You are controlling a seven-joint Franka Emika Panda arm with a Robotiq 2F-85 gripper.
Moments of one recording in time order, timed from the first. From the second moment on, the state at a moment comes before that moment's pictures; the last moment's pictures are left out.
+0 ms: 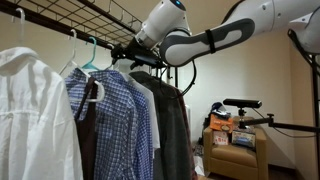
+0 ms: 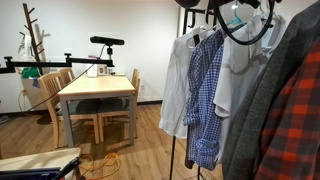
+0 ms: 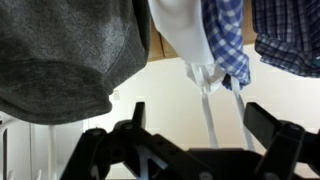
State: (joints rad) arm -0.04 0.20 0.17 -1.51 -0.79 2.69 0.99
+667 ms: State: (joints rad) arm -0.04 0.19 0.14 -1.52 -0.79 2.69 1.02
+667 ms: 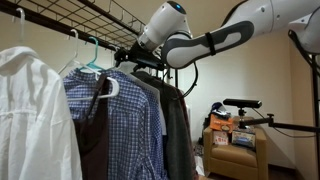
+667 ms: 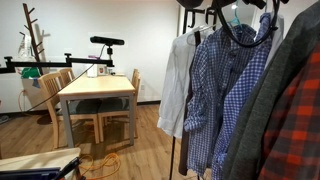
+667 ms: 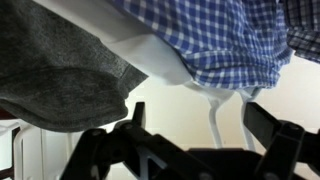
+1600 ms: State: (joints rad) arm -0.04 0.12 0.07 -1.69 -0.79 2.89 1.10
